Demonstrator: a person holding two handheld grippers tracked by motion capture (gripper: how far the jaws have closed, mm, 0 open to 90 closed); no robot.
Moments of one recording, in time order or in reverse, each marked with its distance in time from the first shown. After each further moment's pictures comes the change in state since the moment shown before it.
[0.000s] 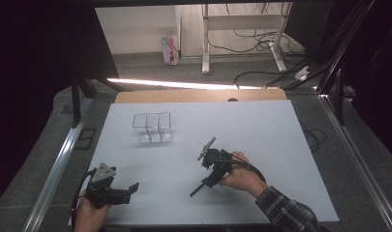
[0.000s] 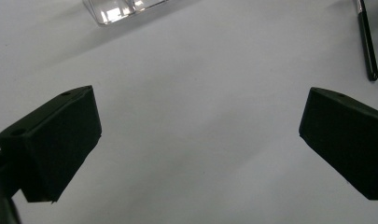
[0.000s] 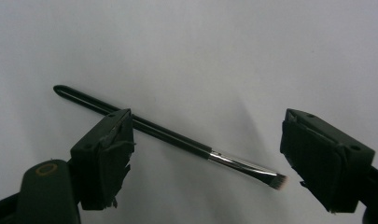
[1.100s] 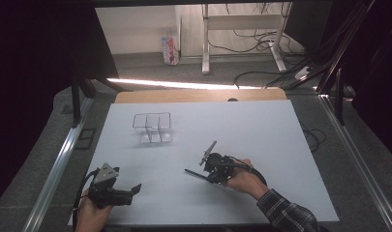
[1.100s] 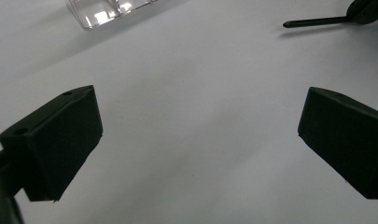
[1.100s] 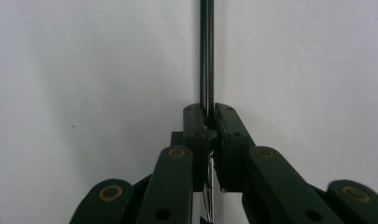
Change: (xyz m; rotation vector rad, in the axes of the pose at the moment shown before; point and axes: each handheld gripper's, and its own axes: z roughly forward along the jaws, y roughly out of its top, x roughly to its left) left arm -0.005 0.002 0.002 -0.006 -0.030 0.028; right arm 0.001 -0.010 0.003 0.049 0.095 -0.031
